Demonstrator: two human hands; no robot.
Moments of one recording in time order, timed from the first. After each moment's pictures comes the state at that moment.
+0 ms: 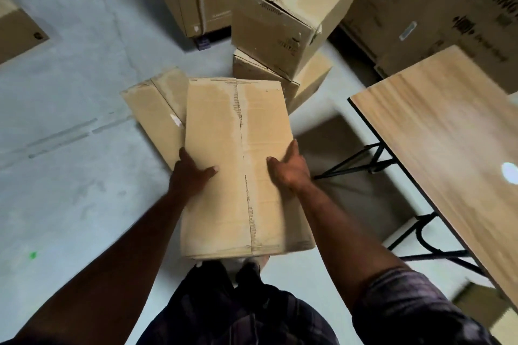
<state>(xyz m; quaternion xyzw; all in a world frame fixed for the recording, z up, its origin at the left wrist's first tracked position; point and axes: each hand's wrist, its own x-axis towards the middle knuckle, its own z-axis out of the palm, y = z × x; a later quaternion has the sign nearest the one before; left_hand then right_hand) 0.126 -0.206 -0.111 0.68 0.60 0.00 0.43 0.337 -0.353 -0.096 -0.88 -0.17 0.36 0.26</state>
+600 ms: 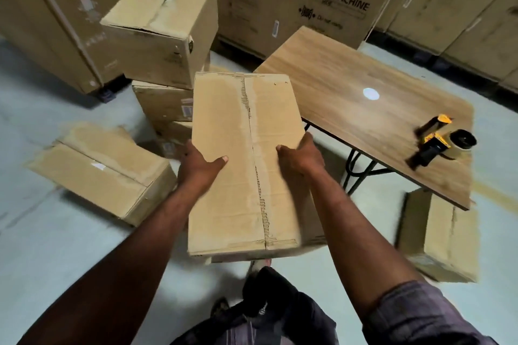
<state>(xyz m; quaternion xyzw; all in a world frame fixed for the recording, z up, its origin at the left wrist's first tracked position) 0.198 -0.373 -0.014 0.77 0.42 0.03 0.47 0.338 -0.581 0.006 -0.92 0.04 0.20 0.35</state>
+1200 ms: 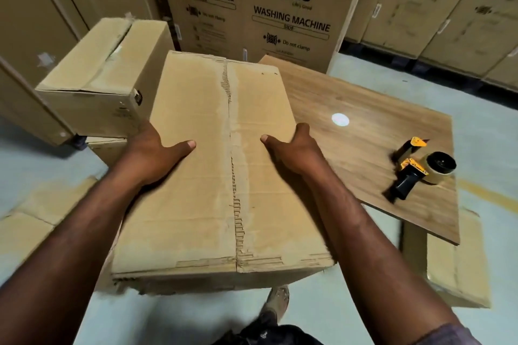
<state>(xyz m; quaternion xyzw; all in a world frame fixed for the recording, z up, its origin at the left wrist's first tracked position) 0.362 -0.357 0.109 0.88 0.29 0.03 0.37 0.484 -0.634 0.091 -0.90 0.00 0.15 0.41</state>
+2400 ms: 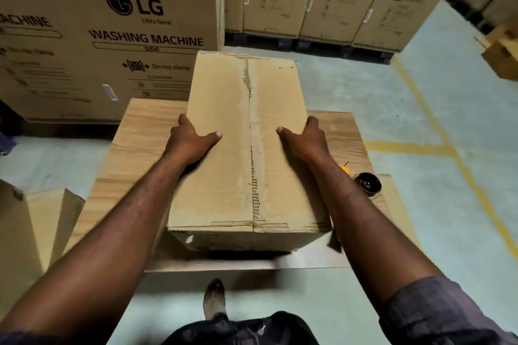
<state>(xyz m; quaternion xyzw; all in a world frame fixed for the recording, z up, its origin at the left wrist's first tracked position) 0.850 -0.549 0.048 0.89 0.10 -0.08 0.45 0.816 -0.822 0.061 -0.88 0.25 -0.01 0.42</state>
